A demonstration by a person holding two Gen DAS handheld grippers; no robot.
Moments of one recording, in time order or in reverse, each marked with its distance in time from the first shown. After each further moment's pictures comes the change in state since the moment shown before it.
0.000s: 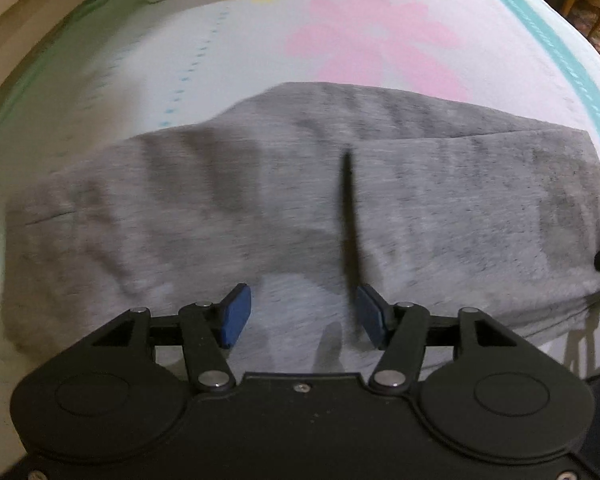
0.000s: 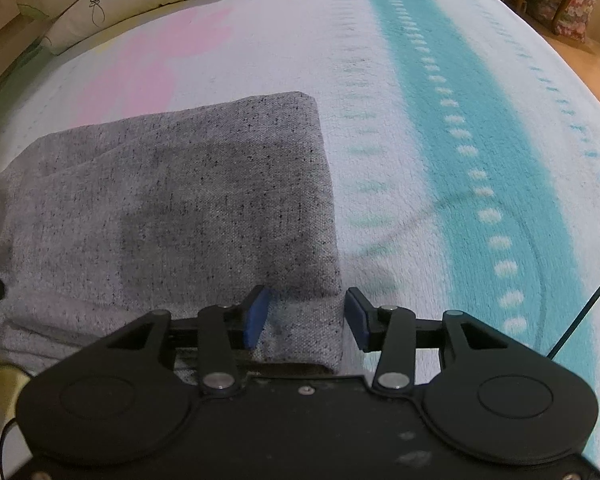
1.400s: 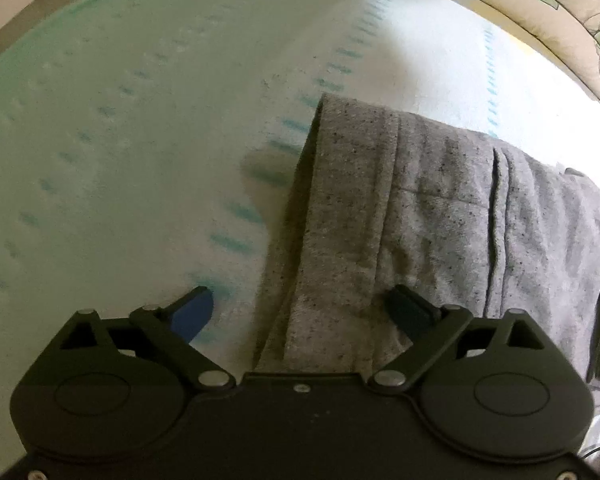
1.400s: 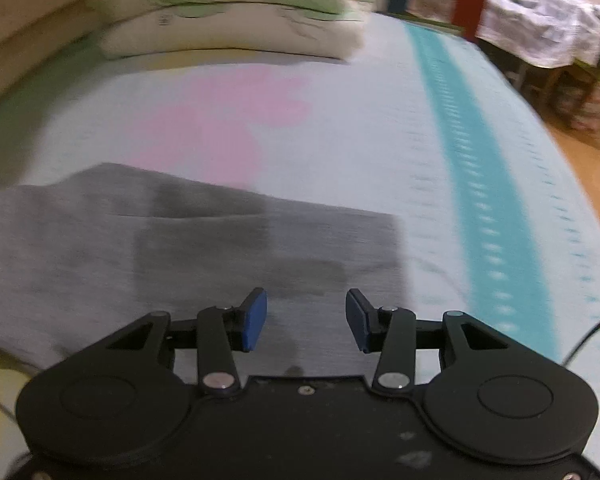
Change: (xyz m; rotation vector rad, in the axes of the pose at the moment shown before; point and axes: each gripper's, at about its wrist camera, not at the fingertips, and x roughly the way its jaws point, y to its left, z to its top) left arm 0.036 0.257 -0.022 -0.411 0.065 -0.026; right arm -0.052 0.098 0.024 -0.194 -0.157 -0.013
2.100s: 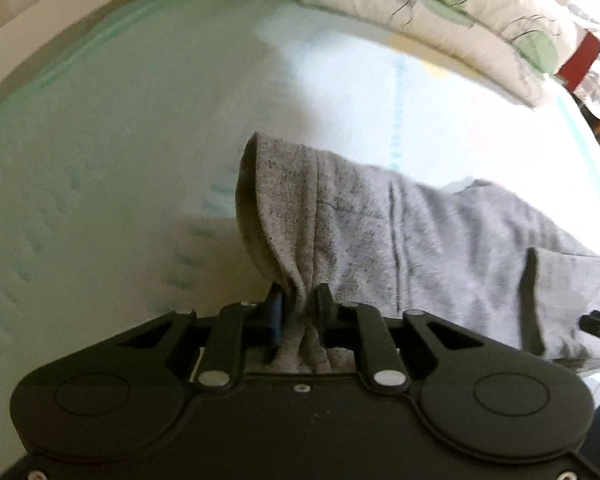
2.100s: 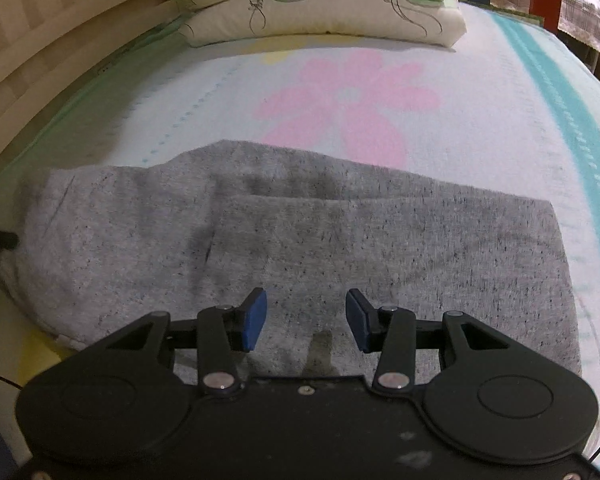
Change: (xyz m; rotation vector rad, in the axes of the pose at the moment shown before) left arm -0.086 -0.036 -0.014 0.132 -0.129 -0.120; right arm 0.014 0.074 -0.012 -0.008 0.022 0.205
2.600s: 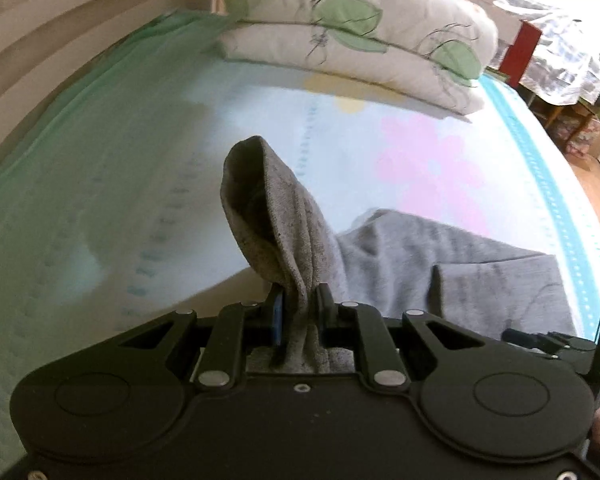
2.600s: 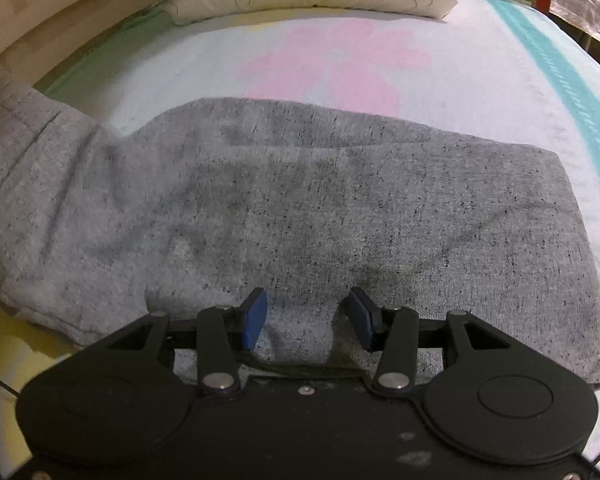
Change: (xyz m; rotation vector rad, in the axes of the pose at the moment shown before) left arm -0.041 -0.072 0.024 0.138 -0.084 -0.054; right arm 0.020 0.001 -0.025 0.021 0.015 -0.032
